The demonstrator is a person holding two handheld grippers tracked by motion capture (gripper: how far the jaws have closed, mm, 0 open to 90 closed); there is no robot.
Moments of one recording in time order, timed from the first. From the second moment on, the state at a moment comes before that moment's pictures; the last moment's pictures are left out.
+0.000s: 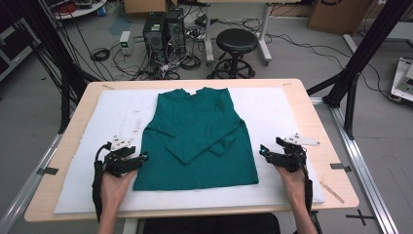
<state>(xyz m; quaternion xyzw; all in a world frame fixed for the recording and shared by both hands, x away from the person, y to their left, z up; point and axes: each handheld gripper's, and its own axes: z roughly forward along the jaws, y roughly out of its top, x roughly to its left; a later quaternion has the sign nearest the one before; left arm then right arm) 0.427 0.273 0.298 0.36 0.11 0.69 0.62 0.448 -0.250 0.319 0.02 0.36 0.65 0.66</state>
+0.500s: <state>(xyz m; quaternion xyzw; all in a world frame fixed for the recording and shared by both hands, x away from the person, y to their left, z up) 0.436 0.264 0.308 0.37 0.13 0.69 0.60 0.448 -0.242 0.322 0.03 0.37 0.64 0.67</state>
